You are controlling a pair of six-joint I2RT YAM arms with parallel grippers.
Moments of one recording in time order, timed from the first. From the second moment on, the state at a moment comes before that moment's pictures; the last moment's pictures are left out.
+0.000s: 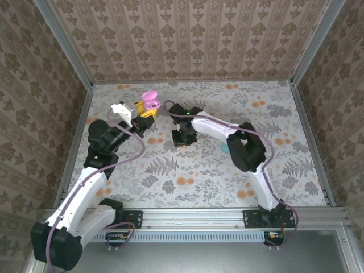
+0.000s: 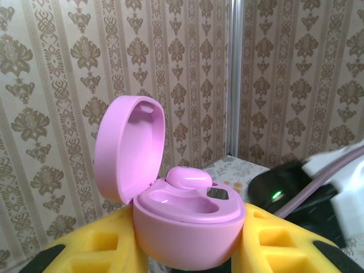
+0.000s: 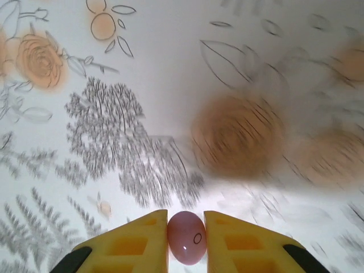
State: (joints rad) left arm -0.34 0.90 0.69 0.36 0.53 -0.03; right arm 0.69 2.18 1.77 -0.90 -0.15 0.56
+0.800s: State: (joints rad) left arm -0.55 1.21 0.69 0.39 0.56 0.15; right arm 0.68 1.37 1.51 -0.81 -0.07 0.63
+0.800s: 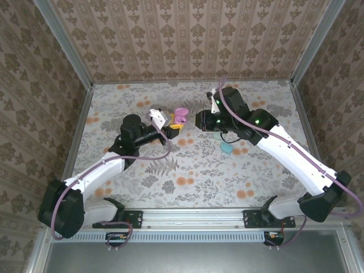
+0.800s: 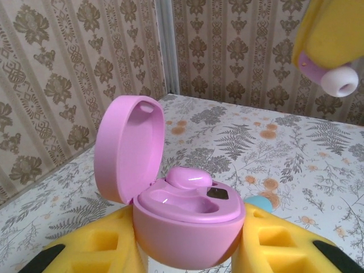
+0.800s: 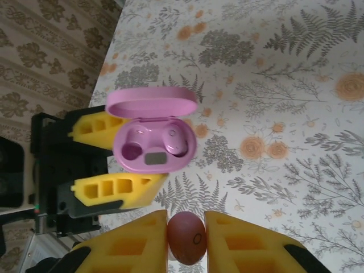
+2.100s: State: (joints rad) left arm -0.58 1.21 0.71 0.39 0.56 0.18; right arm 0.76 1.61 1.69 -0.79 -0.01 0.63
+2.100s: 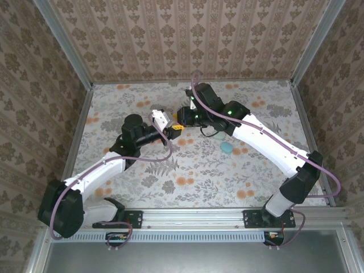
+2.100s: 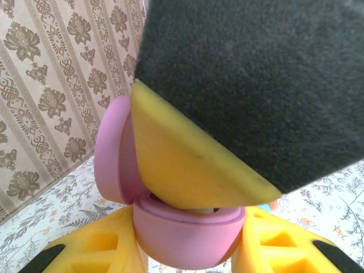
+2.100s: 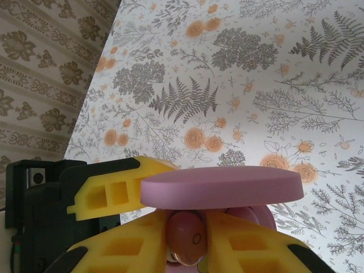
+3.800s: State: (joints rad) left arm -0.60 1.18 0.79 0.44 0.72 0.12; right arm 0.49 1.47 1.52 -0.53 -0.40 0.78
